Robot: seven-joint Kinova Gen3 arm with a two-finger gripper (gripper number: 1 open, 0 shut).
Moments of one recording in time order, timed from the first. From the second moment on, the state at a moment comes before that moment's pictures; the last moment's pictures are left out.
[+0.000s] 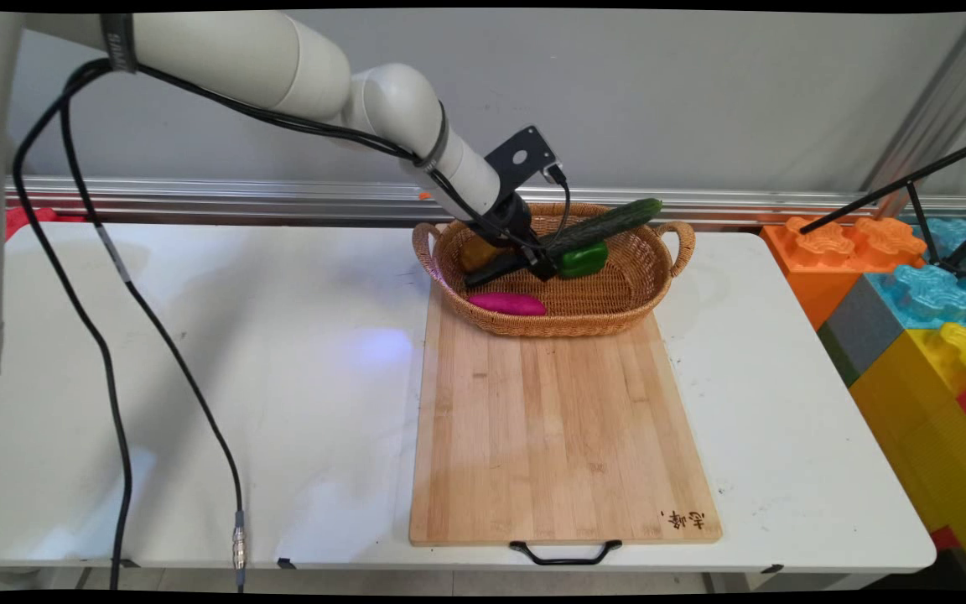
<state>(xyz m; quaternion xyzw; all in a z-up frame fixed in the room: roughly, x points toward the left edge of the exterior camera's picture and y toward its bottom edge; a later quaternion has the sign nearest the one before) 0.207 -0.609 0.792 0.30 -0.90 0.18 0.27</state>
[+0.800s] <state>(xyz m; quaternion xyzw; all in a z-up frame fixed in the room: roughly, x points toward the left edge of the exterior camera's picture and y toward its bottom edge) 0.212 -0.599 0.822 0.30 -0.89 0.20 0.28</state>
